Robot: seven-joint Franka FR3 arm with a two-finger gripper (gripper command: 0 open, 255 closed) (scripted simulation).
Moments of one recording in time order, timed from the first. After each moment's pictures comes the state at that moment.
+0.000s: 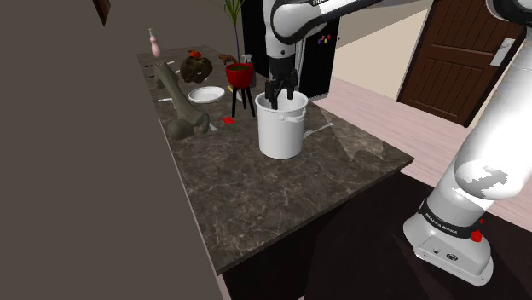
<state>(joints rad) 0.02 0.04 0.18 -1.88 -0.03 1.87 0.10</state>
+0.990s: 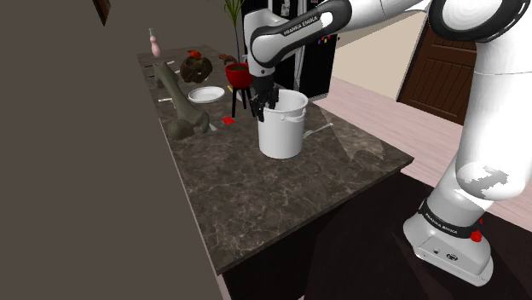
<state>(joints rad) 0.04 0.29 0.19 -1.71 -0.09 1.94 0.15</state>
